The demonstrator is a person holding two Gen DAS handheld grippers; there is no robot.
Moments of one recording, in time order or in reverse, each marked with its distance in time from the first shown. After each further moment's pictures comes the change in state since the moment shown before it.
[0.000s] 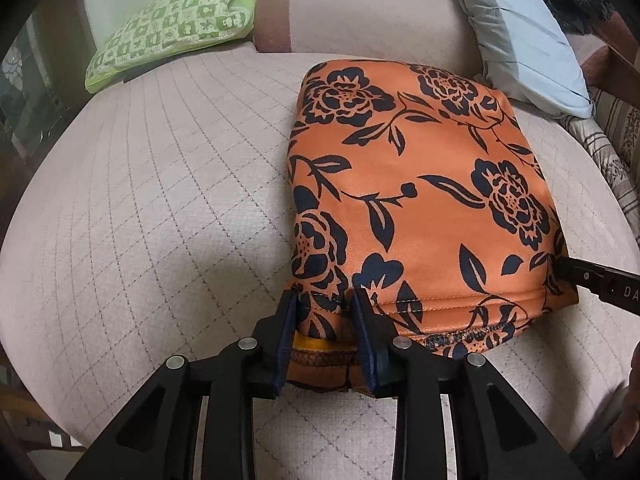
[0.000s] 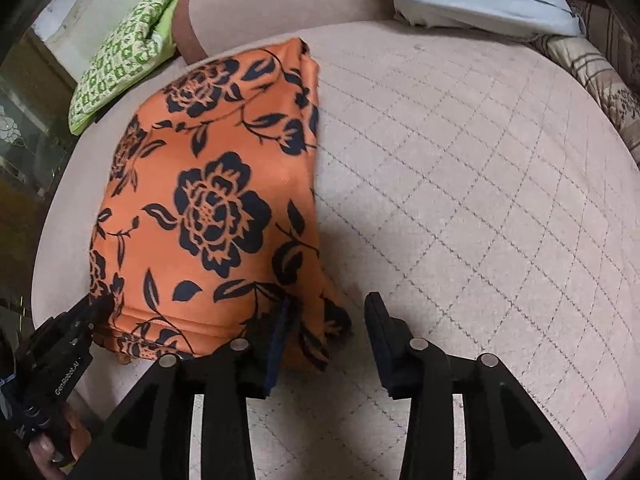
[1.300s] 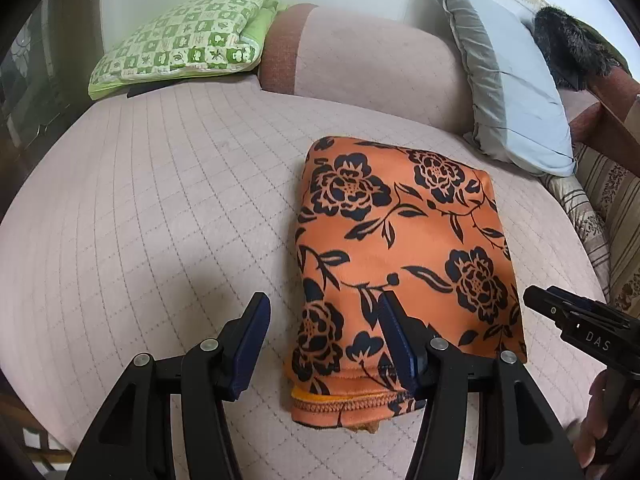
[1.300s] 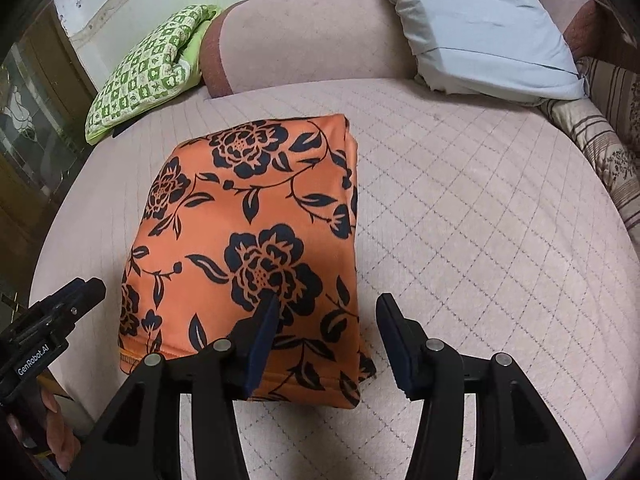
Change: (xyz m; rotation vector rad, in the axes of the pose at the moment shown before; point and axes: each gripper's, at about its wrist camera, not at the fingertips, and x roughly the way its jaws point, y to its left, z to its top) left arm -0.048 0.026 0.040 -0.078 -0.094 -0.087; right arm -0.031 0.034 0.025 -0.061 -0.131 -0.033
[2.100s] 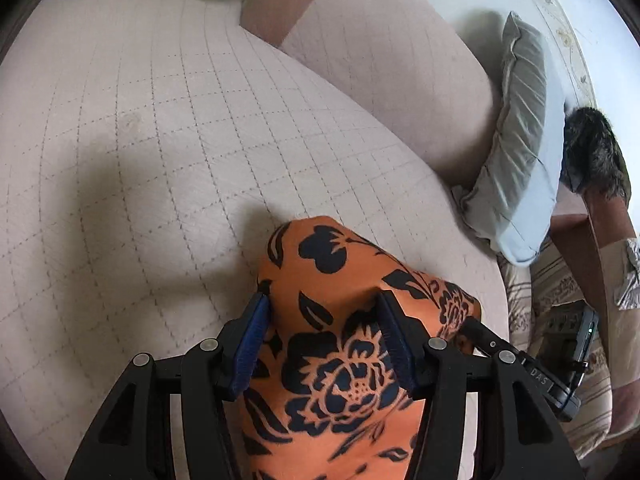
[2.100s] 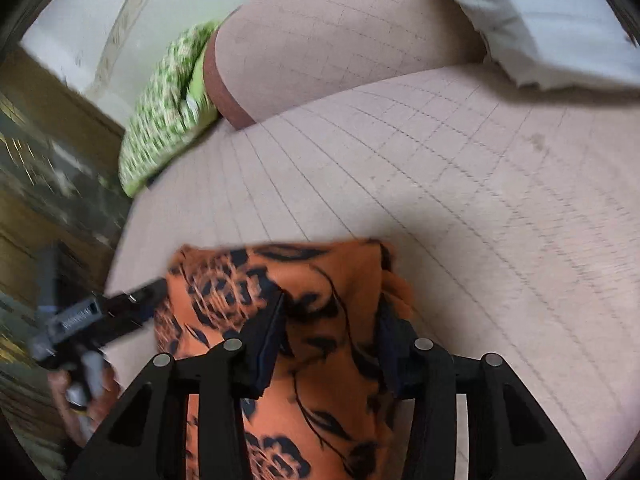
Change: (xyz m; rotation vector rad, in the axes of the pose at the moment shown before) left arm 0.169 0.068 0.128 -0.312 0.184 -0.372; right arm 0.113 -0.038 0.121 0.117 0.065 0.386
